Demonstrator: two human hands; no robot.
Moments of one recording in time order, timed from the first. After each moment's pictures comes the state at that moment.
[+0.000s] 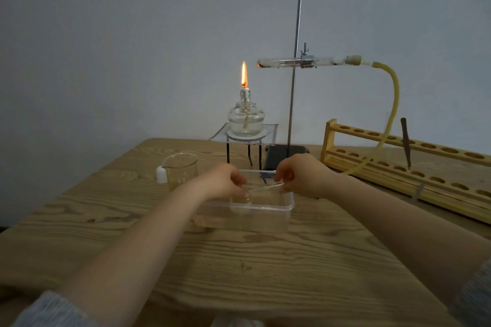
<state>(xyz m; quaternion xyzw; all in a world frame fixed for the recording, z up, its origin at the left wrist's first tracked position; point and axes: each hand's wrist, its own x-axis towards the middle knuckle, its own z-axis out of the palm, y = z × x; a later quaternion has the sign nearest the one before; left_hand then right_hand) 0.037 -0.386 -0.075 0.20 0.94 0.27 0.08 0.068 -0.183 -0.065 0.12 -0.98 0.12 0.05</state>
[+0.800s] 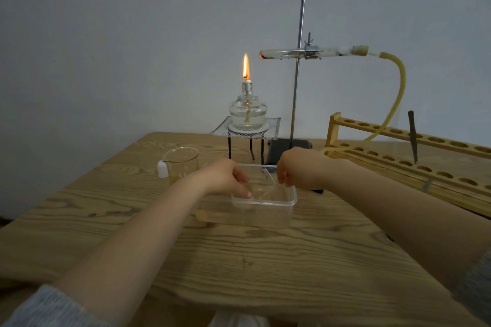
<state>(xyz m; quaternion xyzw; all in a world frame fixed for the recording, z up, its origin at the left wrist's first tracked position) 0.031 -0.386 -0.075 0.19 0.94 0.25 0.10 0.058 -0.196 -0.055 0.10 -0.99 -0.04 -0.02</state>
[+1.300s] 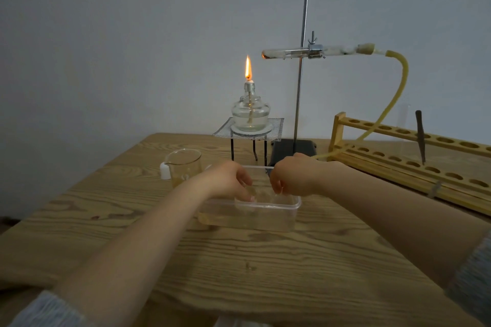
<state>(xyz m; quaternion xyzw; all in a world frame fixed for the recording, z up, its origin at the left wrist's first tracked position) 0.029 -0.385 -0.076 0.19 0.95 0.23 0.10 0.053 -0.207 -0.061 0.19 -0.97 -0.15 -0.05</state>
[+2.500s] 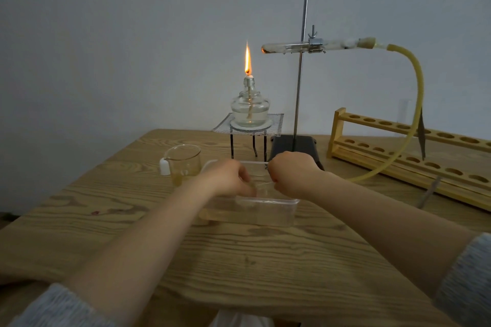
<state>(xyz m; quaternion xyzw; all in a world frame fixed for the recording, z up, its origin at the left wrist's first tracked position) 0.027 -0.379 -0.085 0.19 0.96 0.18 0.07 0.048 -0.219 -0.081 0.09 -0.98 -0.14 0.07</state>
